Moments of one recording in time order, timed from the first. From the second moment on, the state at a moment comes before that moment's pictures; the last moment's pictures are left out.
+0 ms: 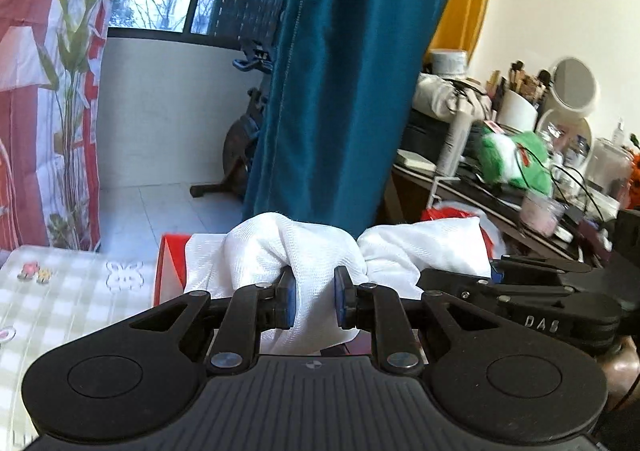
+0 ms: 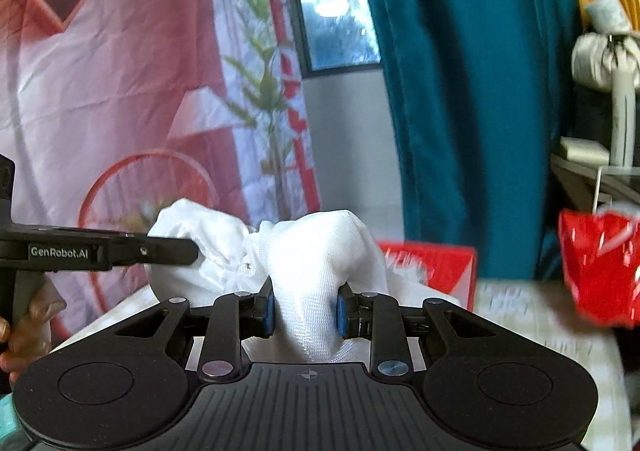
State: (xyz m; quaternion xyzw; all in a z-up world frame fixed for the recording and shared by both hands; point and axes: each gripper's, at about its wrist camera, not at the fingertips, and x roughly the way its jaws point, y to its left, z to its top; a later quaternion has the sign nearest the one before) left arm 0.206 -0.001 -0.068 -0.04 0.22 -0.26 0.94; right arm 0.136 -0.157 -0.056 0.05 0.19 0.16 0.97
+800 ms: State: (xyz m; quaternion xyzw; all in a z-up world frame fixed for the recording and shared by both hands) left arm 0.283 -0.011 -0.155 -0.04 0.33 -0.17 0.93; right arm 0.244 -0.145 -0.160 0.03 0.27 0.10 0.96
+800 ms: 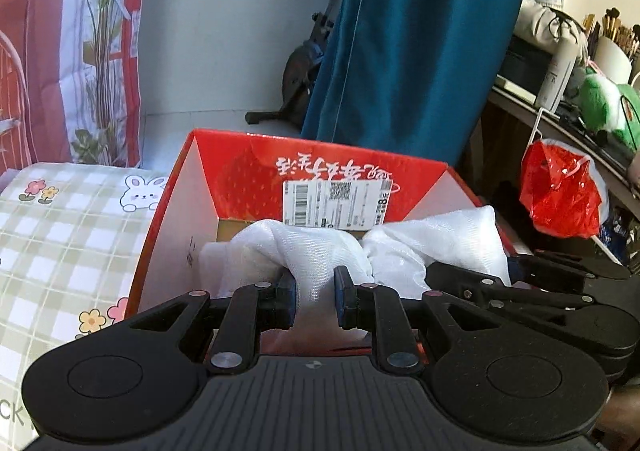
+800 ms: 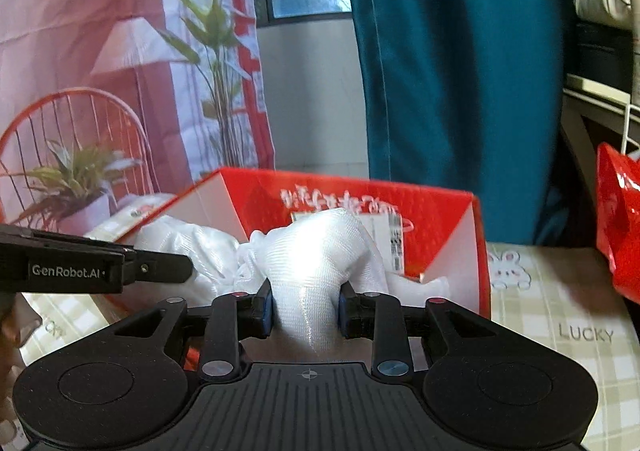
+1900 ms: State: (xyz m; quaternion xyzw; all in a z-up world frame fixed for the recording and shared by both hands) left arm 0.148 0.024 -0.156 -0.01 0.36 -0.18 0.91; right arm 0.097 -0.151 -0.147 0.06 0.25 0.09 0.96
